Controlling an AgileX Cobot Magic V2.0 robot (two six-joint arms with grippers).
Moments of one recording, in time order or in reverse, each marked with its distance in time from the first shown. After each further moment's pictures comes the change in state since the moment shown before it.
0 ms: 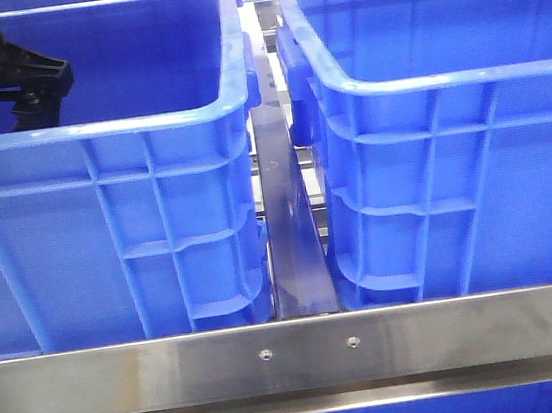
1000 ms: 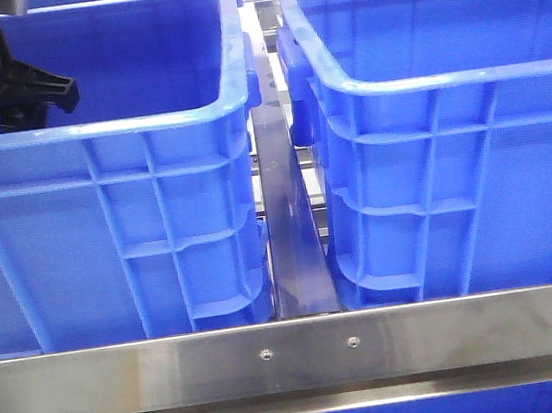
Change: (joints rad) left arm 0.000 0.032 0.000 0.000 0.004 -0.002; right arm 0.000 0.000 0.000 0.000 0.000 0.000
